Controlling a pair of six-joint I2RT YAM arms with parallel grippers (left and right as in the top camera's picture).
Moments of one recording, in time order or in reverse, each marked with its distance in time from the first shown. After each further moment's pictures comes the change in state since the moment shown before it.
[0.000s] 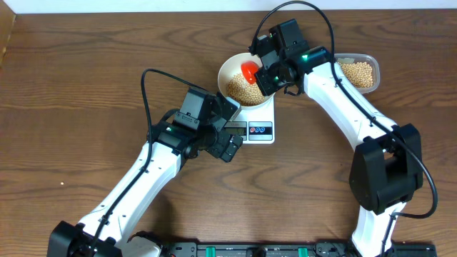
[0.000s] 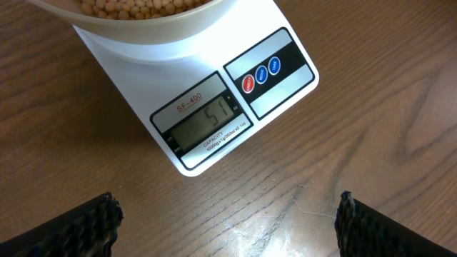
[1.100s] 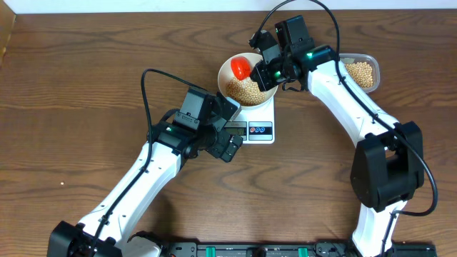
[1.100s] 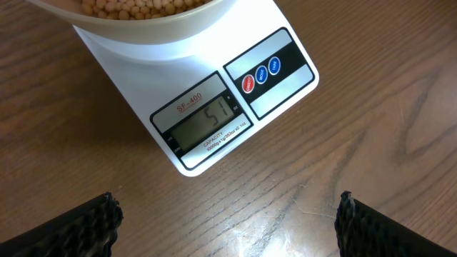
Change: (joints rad) left arm 0.000 0.000 0.000 0.000 0.000 0.000; right arm -0.033 0.011 -0.002 0.079 -0.201 0.056
